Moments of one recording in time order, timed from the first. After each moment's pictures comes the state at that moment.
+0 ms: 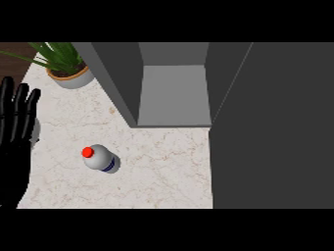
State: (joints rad) left arm 0.00 0.05 -0.01 -2.10 0.01 0.01 -0.02; right arm 0.01 -0.08 -0.02 -2.10 -0.02 -0.02 -0.01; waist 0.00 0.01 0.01
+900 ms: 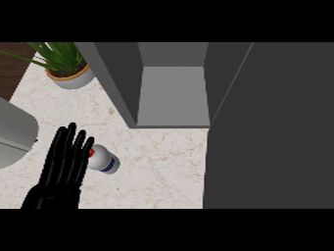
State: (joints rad) left arm 0.28 0.00 -0.41 -2.20 0.03 0.30 0.21; right arm 0.32 -0.04 0.09 -2.26 -0.29 0.10 0.16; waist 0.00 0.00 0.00
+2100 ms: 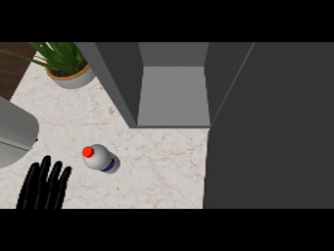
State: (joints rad) left arm 0.55 0.12 -0.39 -2.22 0.16 0.25 -0.06; right arm 0.52 -0.02 0.18 -2.25 -0.25 0.19 -0.02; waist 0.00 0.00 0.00
